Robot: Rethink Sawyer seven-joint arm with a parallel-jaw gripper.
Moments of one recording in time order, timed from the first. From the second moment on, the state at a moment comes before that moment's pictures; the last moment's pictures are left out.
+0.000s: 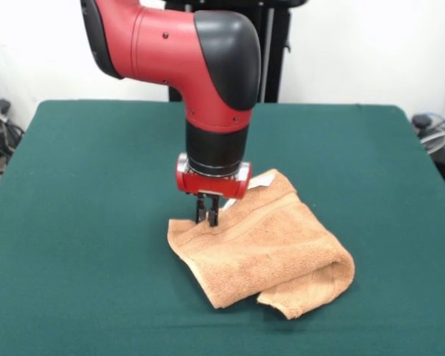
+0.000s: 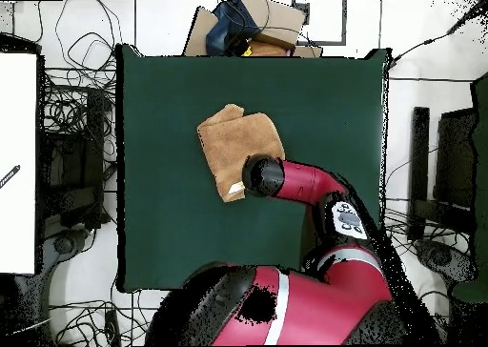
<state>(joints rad) -0.32 -0.37 0.02 1.56 -0.11 0.32 1.64</state>
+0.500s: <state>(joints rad) -0.32 -0.38 0.02 1.57 -0.11 0.29 1.64</state>
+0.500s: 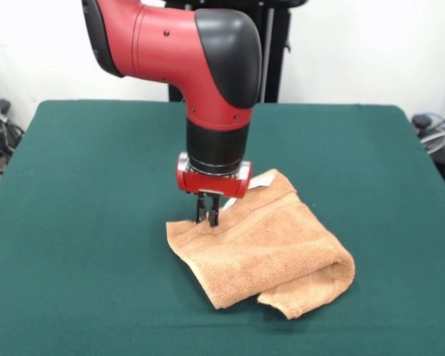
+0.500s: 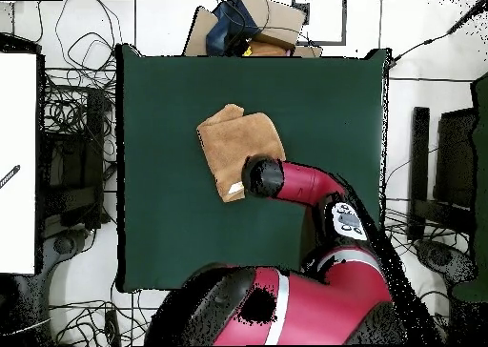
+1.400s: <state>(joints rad) -0.31 -0.43 0.02 1.66 -0.11 0.21 1.64</state>
